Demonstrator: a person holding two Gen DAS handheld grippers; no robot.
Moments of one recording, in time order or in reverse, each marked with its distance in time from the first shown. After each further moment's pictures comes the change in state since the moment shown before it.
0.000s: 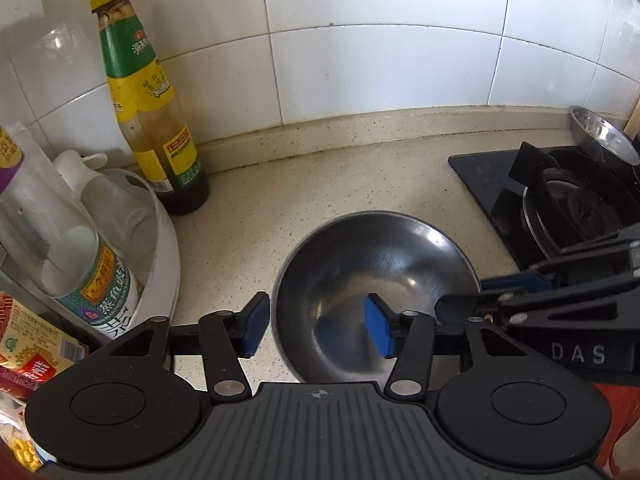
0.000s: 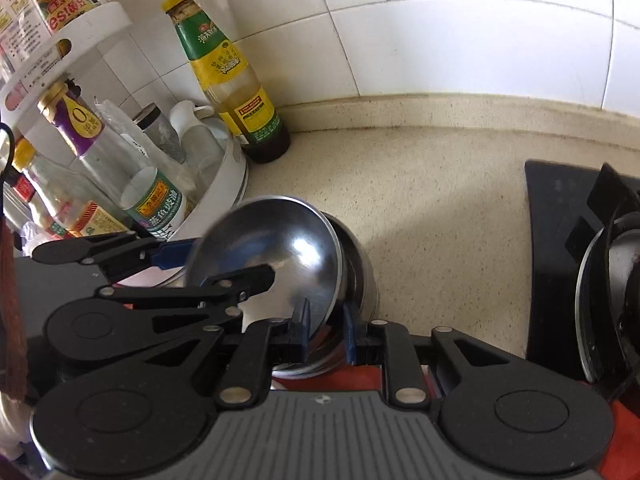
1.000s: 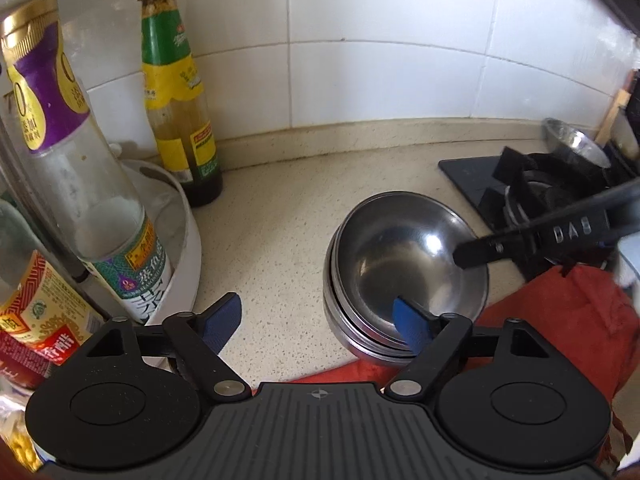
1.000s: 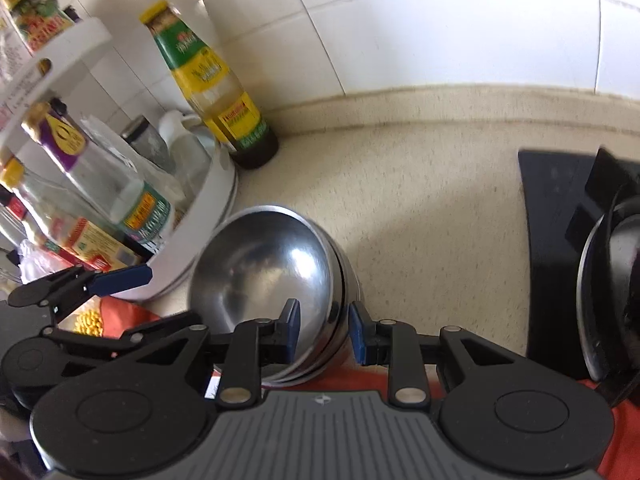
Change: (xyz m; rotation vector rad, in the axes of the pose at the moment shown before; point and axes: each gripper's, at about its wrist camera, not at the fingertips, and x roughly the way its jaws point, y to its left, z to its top) left arm -0.031 0.042 -0.031 0.009 -0.075 -0.108; right arm 0.002 -0.021 -0.001 0.076 -0.010 0.054
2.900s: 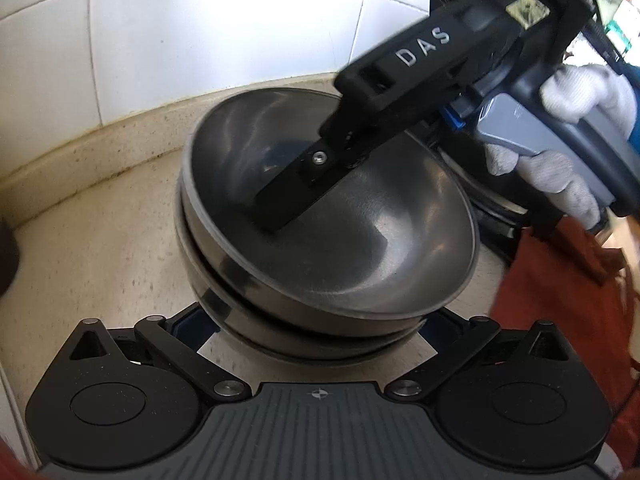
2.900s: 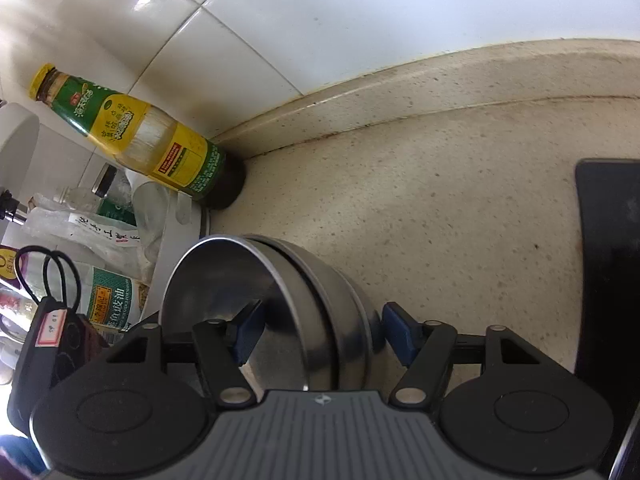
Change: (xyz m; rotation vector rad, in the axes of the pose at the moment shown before) left arm 0.153 -0.010 0.023 0.270 0.016 -0.430; right arm 0.100 -0.074 0.081 0.141 0.158 0.172
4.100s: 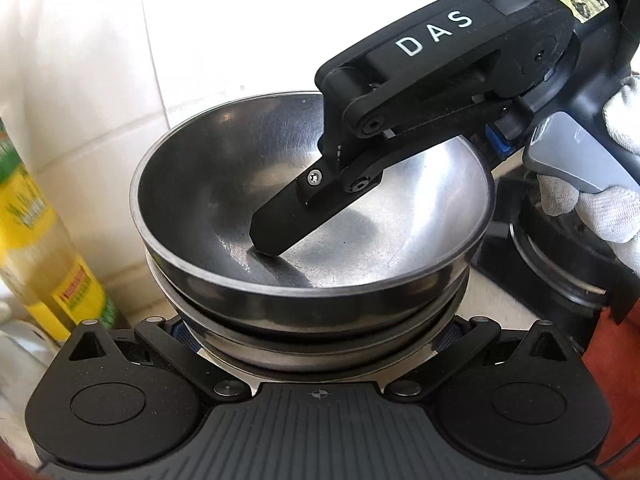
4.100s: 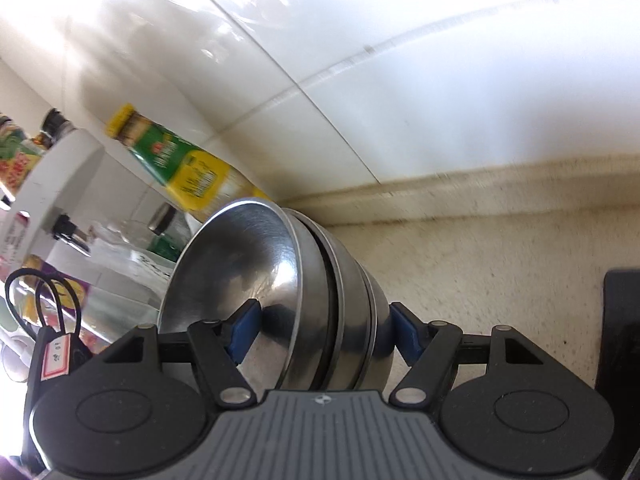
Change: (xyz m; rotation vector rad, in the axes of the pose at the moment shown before) left arm -0.026 -0.048 0.040 0.019 -0.169 0.380; right arm -0.043 0.044 0.017 -0.108 -0.183 0.097
